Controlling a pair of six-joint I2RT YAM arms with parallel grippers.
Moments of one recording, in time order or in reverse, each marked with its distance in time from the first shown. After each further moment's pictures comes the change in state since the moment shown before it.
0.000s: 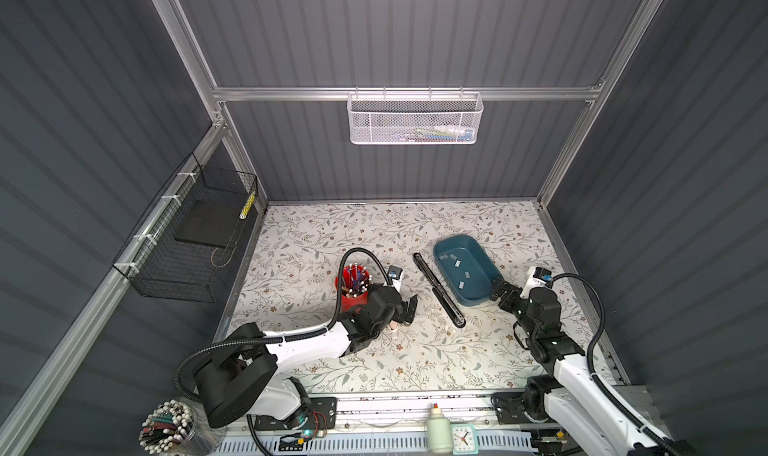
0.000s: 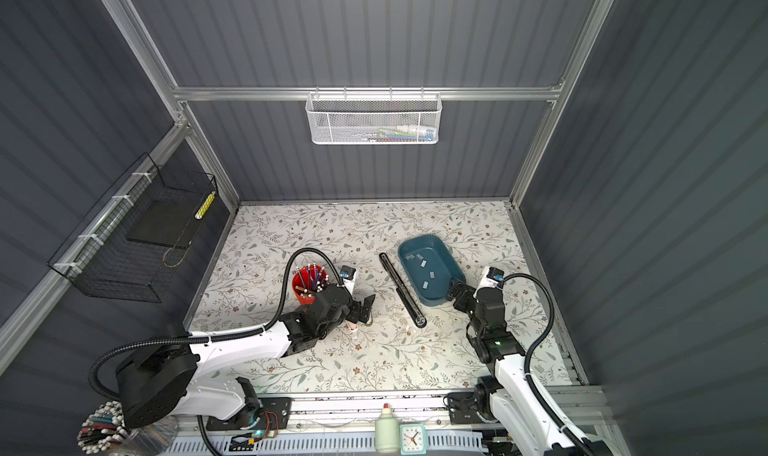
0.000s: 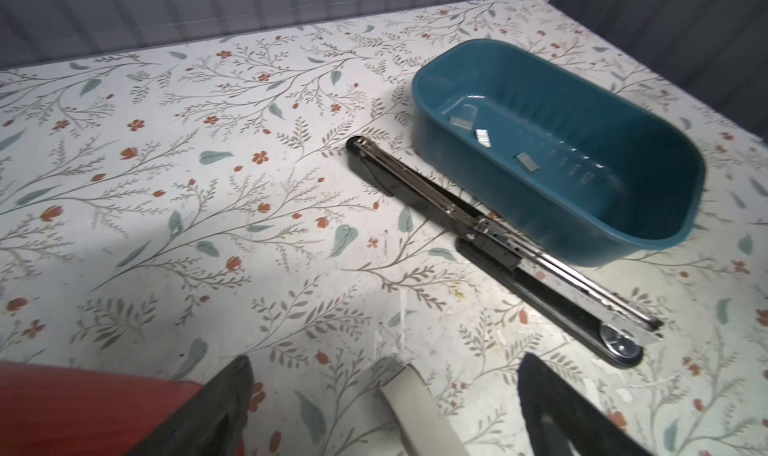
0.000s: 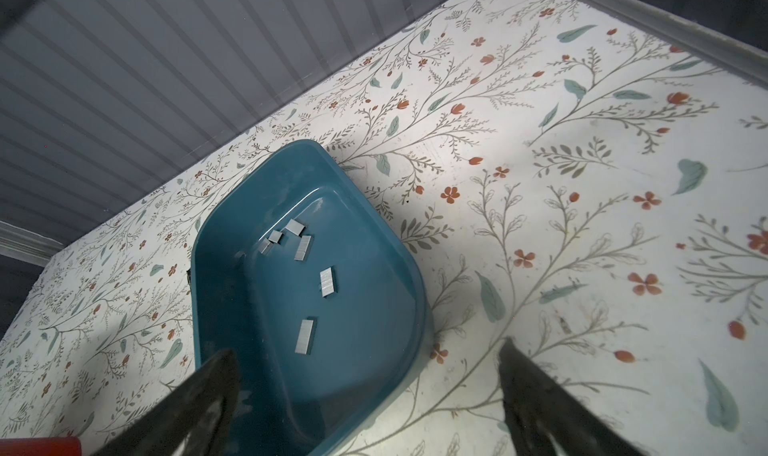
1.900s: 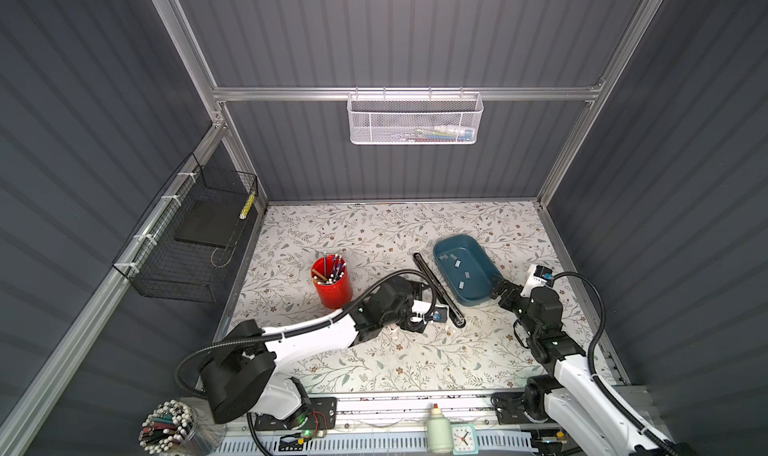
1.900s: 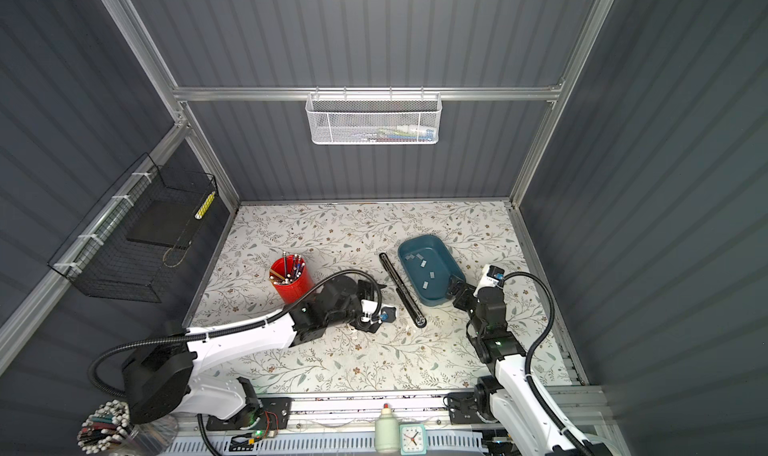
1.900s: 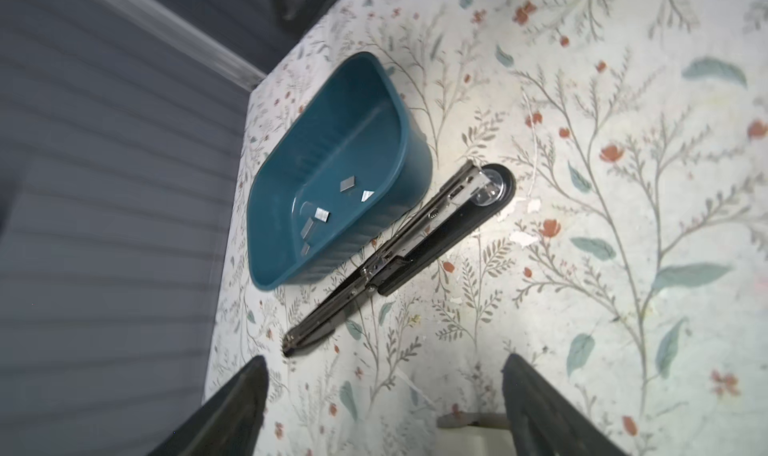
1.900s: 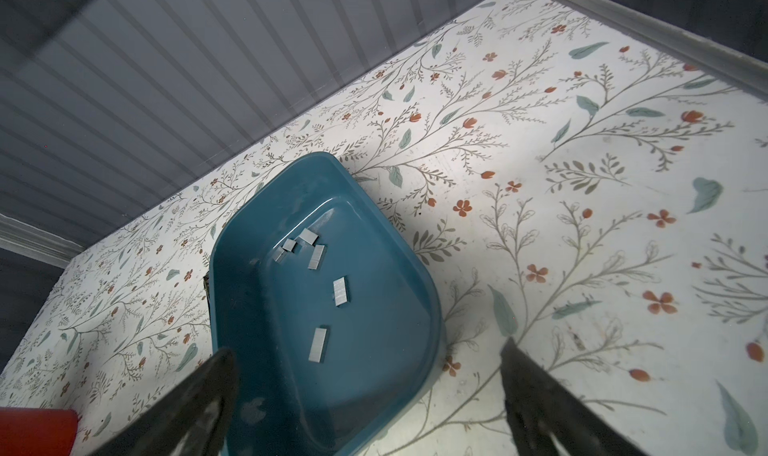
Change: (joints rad) left arm -0.011 0.101 0.323 -0.286 0.479 1.301; right arm 0.000 -0.007 0.006 0.021 -0.013 -0.004
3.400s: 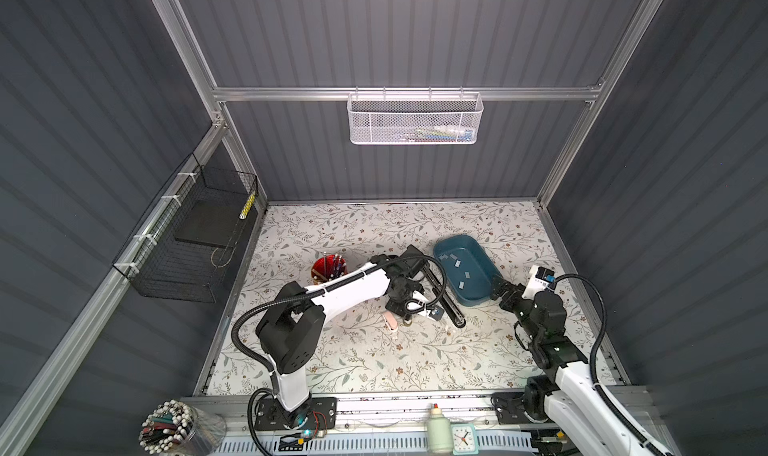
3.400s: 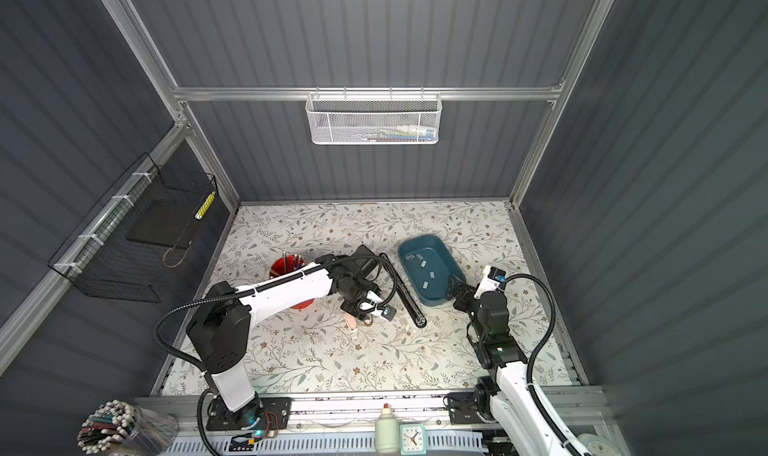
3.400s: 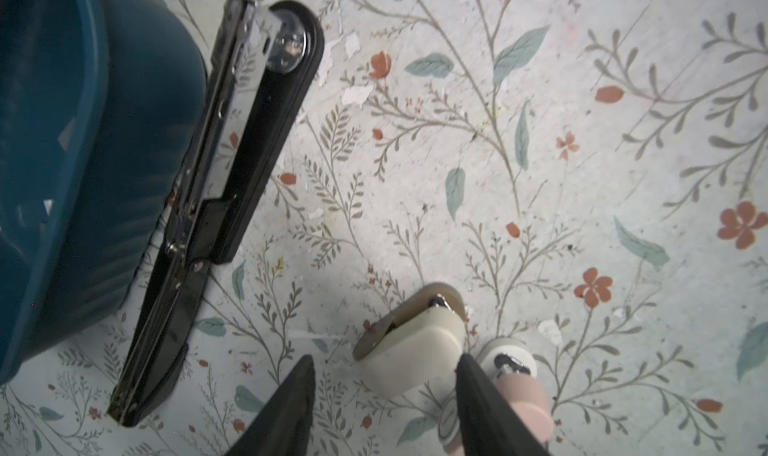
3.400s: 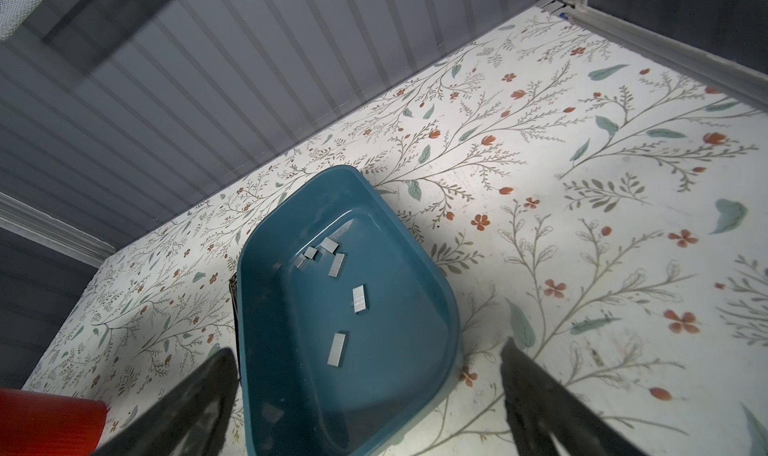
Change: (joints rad) left arm 0.145 0.312 0.405 -0.737 0.126 0.350; right arm 0.000 -0.073 -0.030 0.025 -0.030 -0.007
